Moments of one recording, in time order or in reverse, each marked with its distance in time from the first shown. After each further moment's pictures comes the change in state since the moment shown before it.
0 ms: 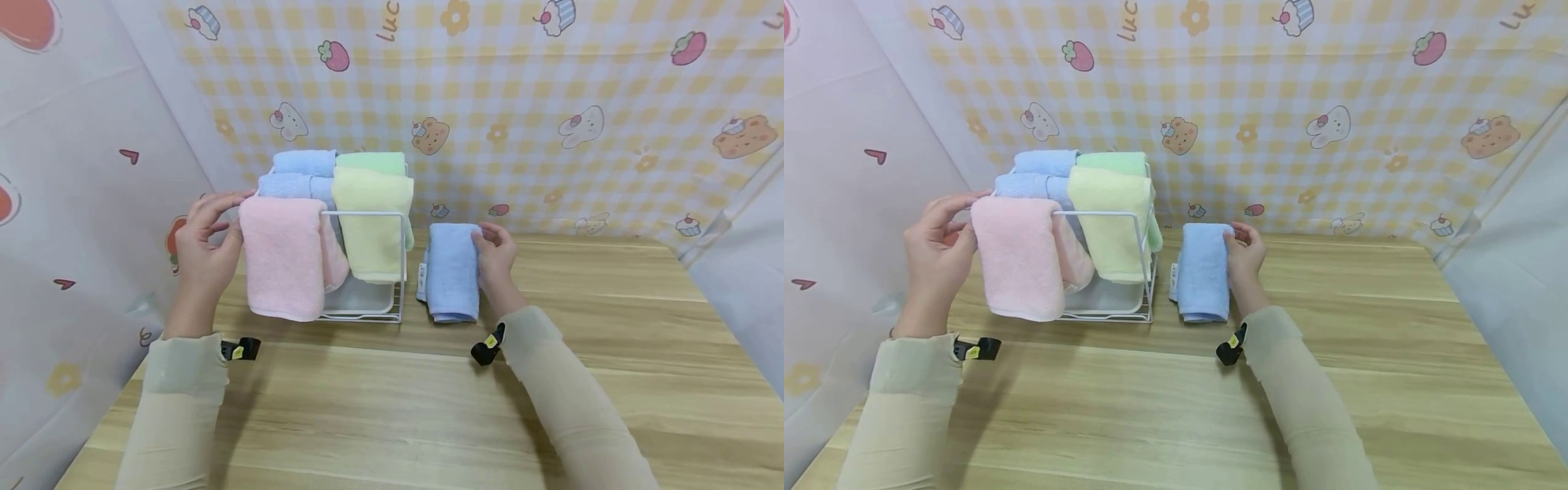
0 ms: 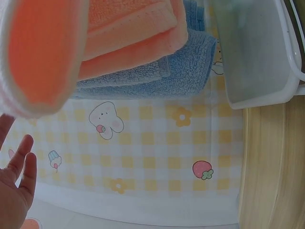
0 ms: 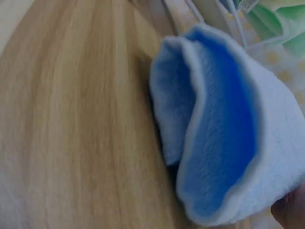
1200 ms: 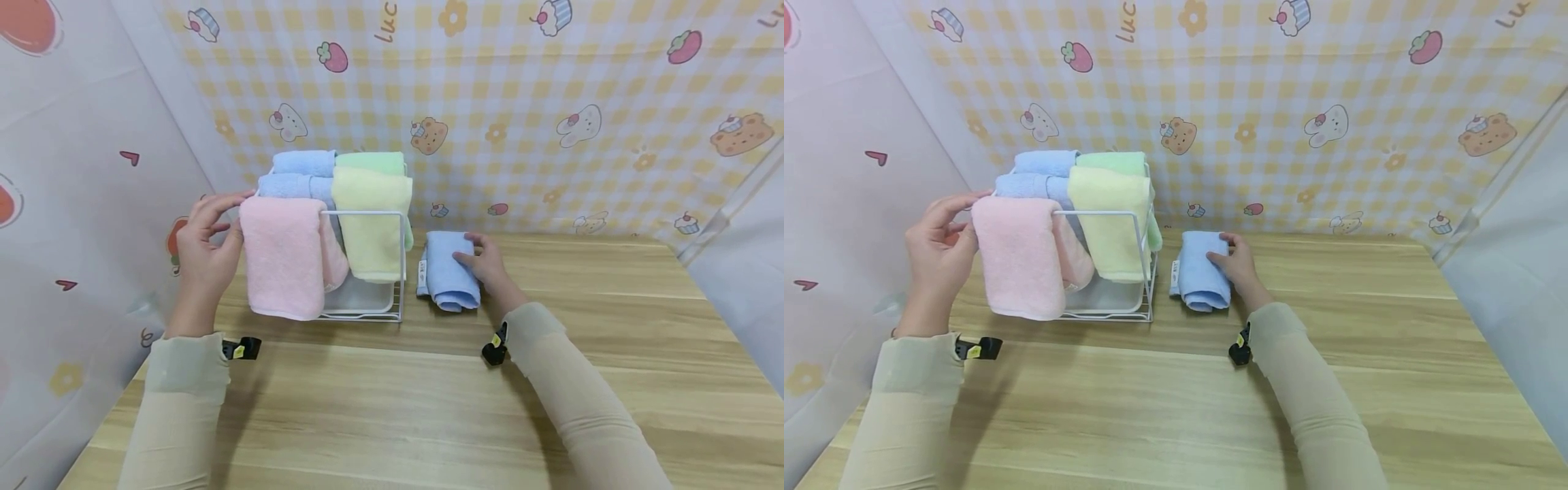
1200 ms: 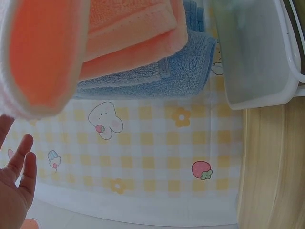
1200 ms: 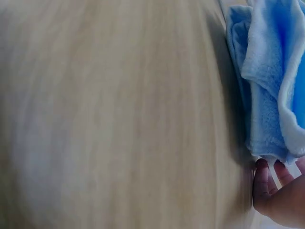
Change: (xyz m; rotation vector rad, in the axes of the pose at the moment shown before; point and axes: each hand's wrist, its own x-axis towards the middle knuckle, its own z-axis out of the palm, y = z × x) left_hand 0.000 0.001 0.000 -0.008 -0.008 -0.020; right_hand 0.012 0.016 -0.012 -0.485 -0.392 0.046
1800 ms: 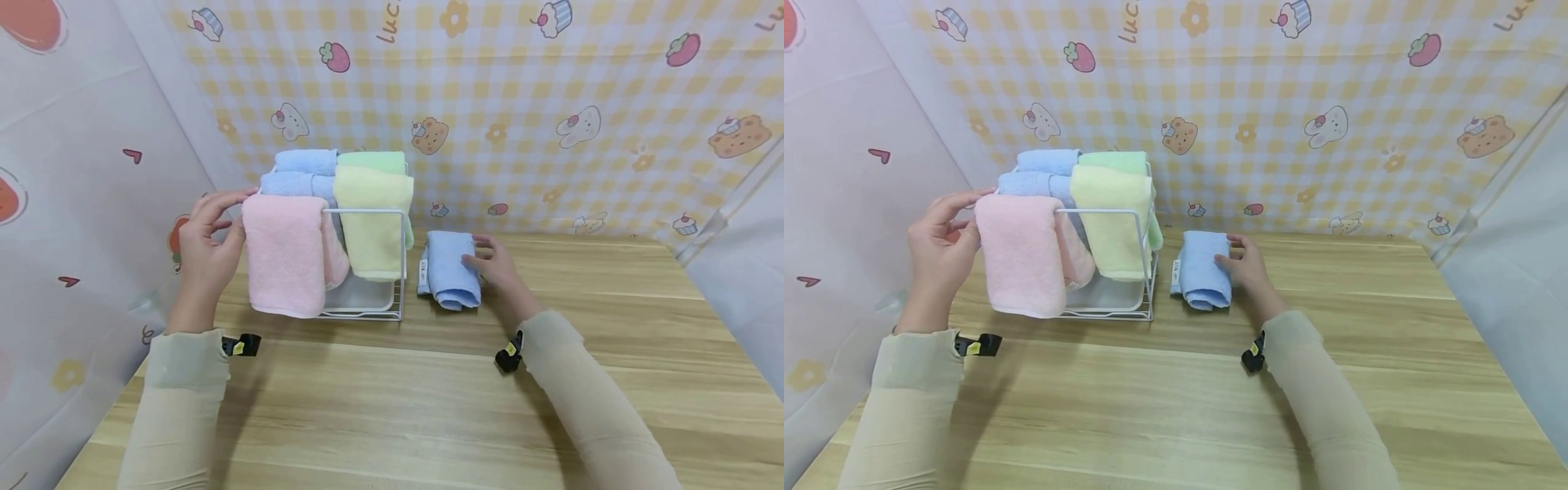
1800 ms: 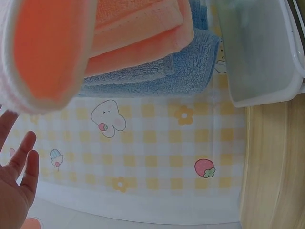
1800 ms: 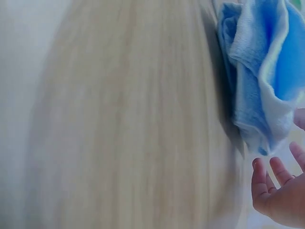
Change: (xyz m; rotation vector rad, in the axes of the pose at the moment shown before) left_hand 0.001 0.001 -0.003 0.014 -0.028 -0.008; right_hand -0.016 0.003 -0.023 -0.079 -0.092 -0.112
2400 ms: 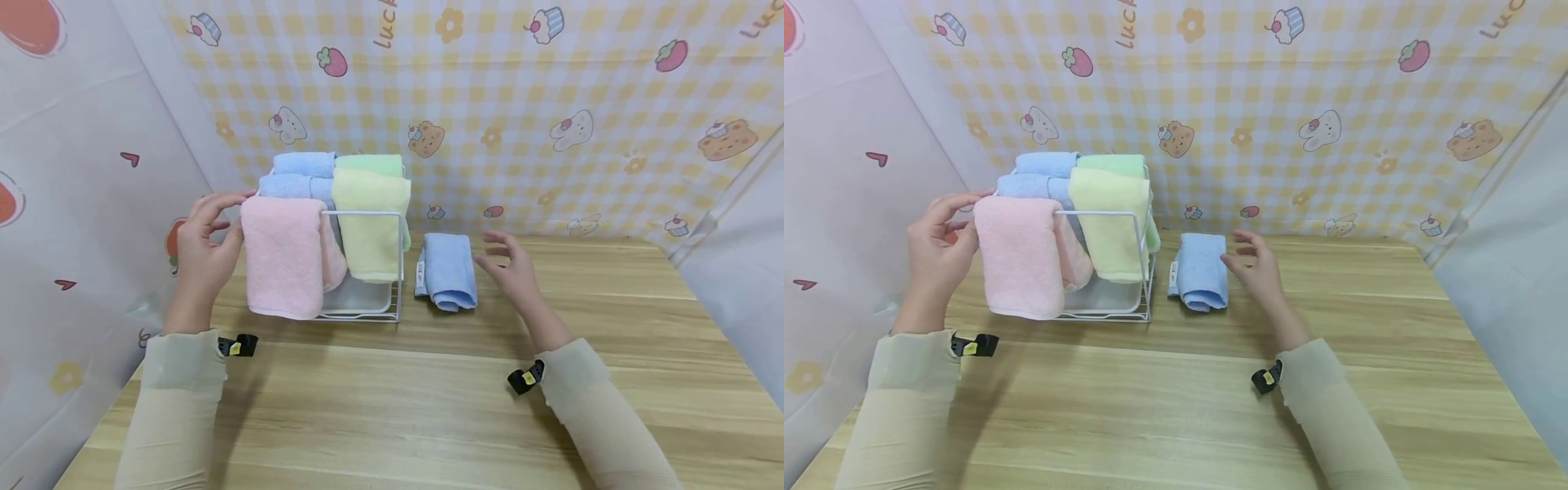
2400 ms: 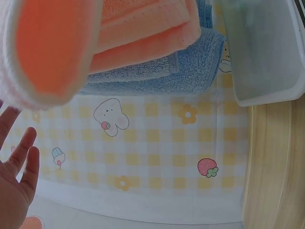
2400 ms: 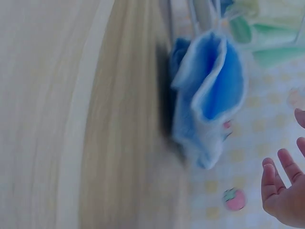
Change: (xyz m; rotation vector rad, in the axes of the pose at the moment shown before) left_hand 0.001 0.002 -0.002 0.012 -0.026 0.017; right_hand -0.051 -0.022 -0.020 -0.006 0.129 -0.298
